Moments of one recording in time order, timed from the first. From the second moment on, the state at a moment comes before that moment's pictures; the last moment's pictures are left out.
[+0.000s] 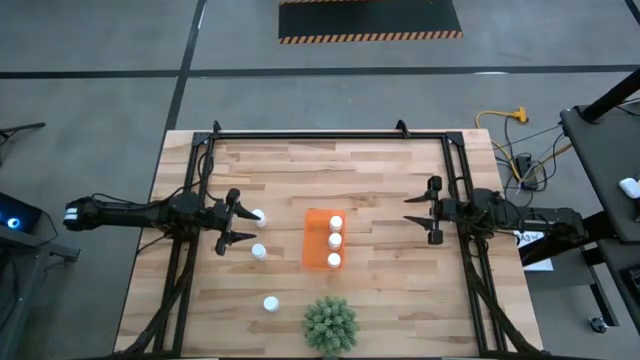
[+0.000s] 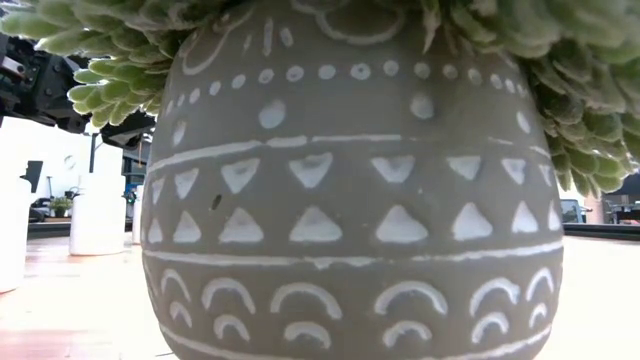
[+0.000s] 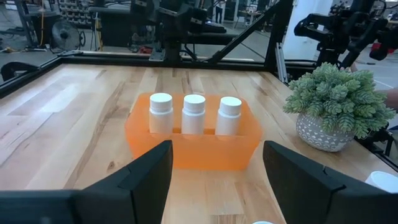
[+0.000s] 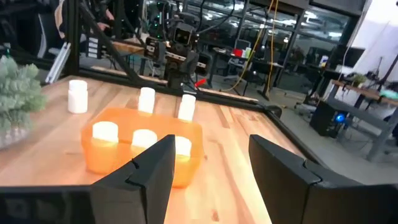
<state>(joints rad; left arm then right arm) 0.00 0.25 0.01 0.06 0.13 -0.07 -0.07 0.02 0.01 0.01 -0.02 -0.18</state>
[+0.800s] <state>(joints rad) 0.00 0.25 0.01 0.07 0.13 -0.07 -0.07 0.02 0.01 0.01 -0.02 -0.18</state>
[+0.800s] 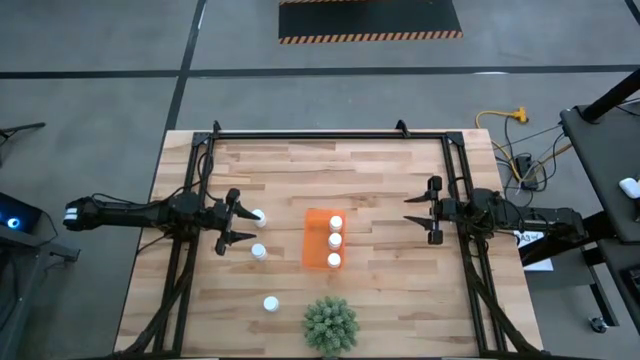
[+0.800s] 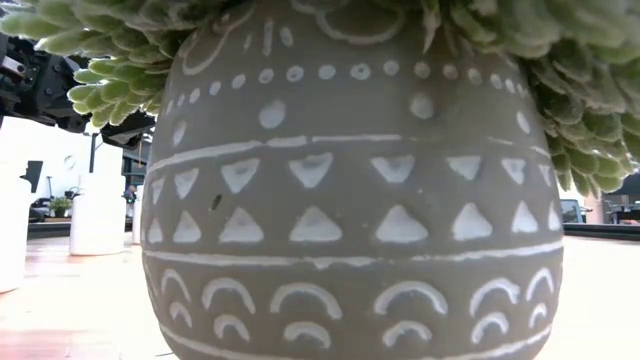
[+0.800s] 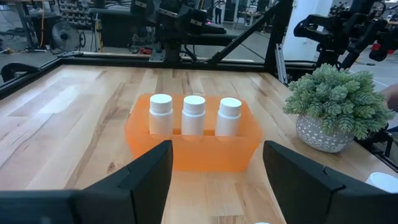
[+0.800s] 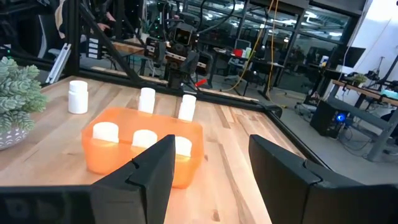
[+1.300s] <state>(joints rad) 0.00 0.25 0.01 0.14 0.13 -0.15 -0.07 0.02 0.01 0.01 -0.02 -0.18</state>
